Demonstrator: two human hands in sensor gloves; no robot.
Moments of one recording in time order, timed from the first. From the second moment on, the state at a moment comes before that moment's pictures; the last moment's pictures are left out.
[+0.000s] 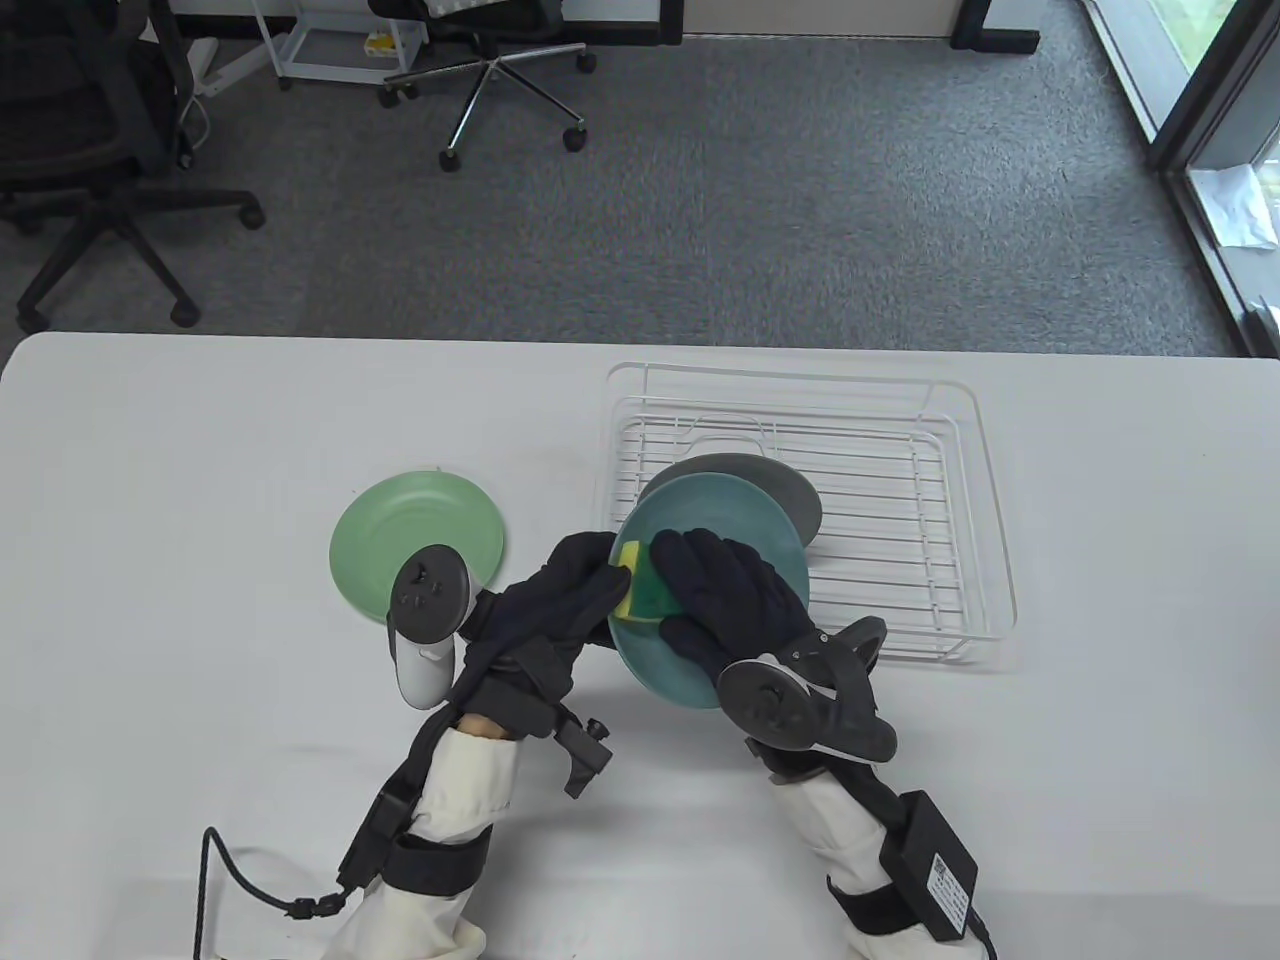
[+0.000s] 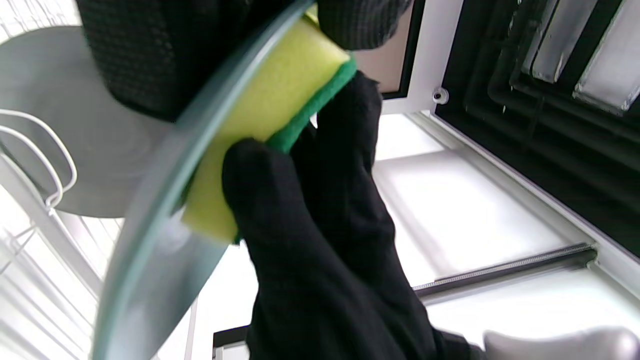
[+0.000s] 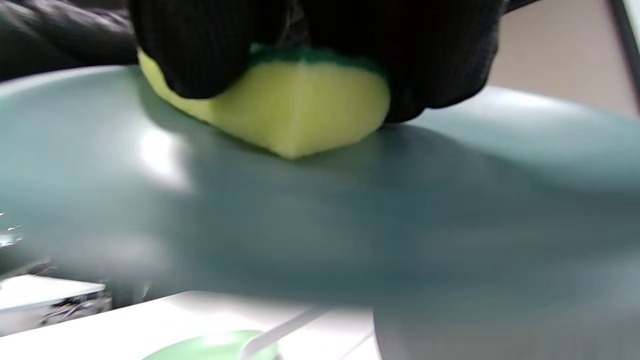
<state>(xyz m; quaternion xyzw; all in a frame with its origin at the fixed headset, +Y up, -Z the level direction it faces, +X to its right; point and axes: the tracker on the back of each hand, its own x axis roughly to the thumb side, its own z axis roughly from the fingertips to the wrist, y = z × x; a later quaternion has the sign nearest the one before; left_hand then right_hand) -0.127 -0.641 -0.279 -0.08 -0.23 0.66 0.71 0.089 -0.618 -0.239 0.22 -0.22 0.94 0.12</state>
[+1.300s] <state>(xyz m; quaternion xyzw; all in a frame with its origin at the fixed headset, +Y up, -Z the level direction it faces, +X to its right) -0.122 -0.642 -0.276 -0.09 -0.25 0.65 0.72 0.100 -0.614 -0.241 0.20 -0.22 0.94 0.16</state>
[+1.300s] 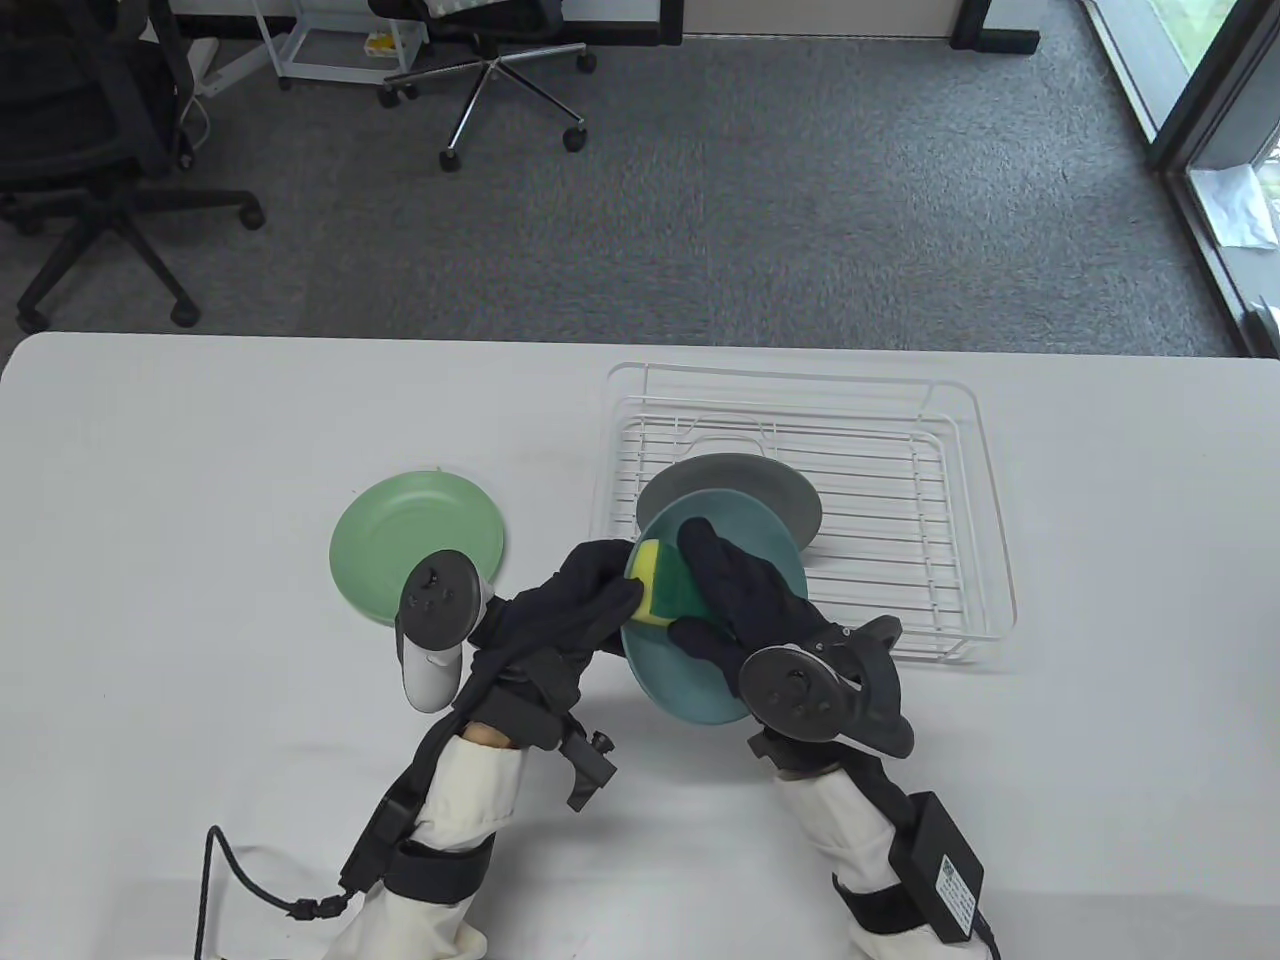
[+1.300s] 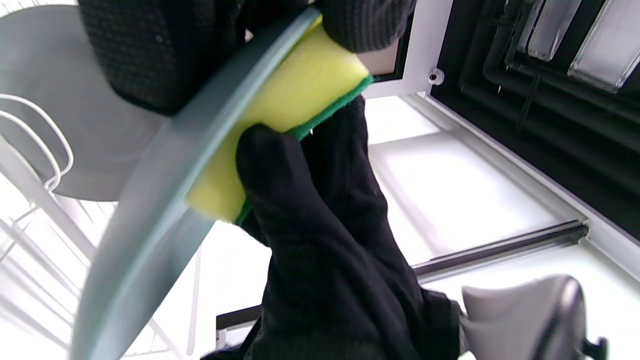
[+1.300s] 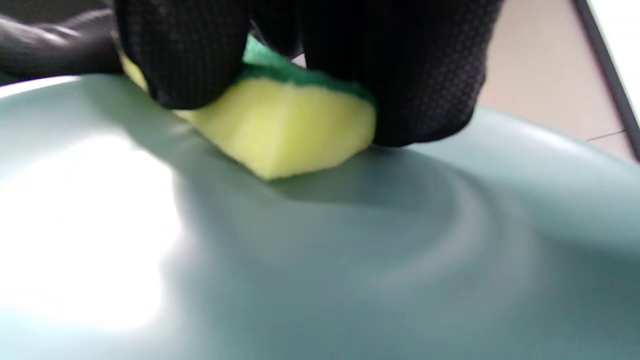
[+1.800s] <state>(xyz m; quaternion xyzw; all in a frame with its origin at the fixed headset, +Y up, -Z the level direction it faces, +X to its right) -0.133 -0.638 -0.275 -0.04 -0.21 0.66 0.72 0.101 -0.615 -0.247 0.18 -0.07 0.98 0.02</state>
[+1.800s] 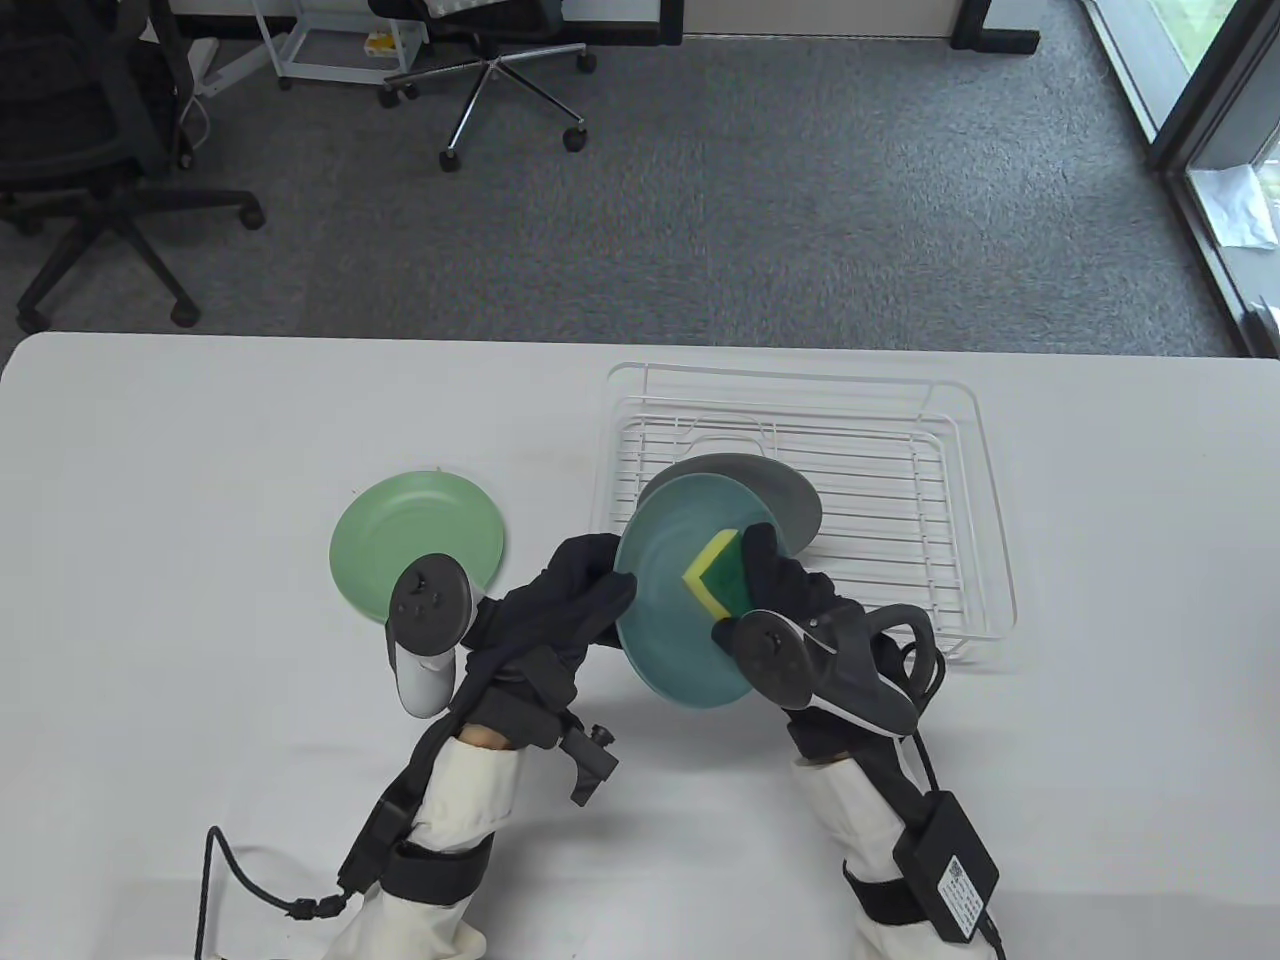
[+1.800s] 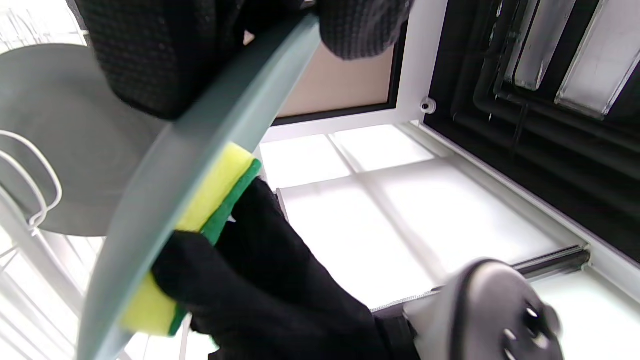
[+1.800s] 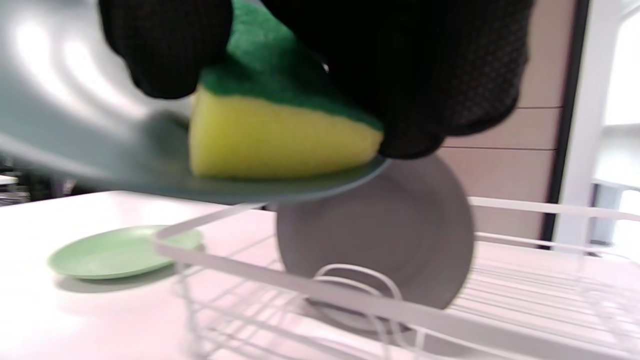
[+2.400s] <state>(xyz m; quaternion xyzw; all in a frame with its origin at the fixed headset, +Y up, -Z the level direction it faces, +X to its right) -0.122 -0.636 -0.272 -0.07 -0.25 0.65 0.72 0.109 -0.620 -0.251 0.14 -0.18 0.97 0.05</state>
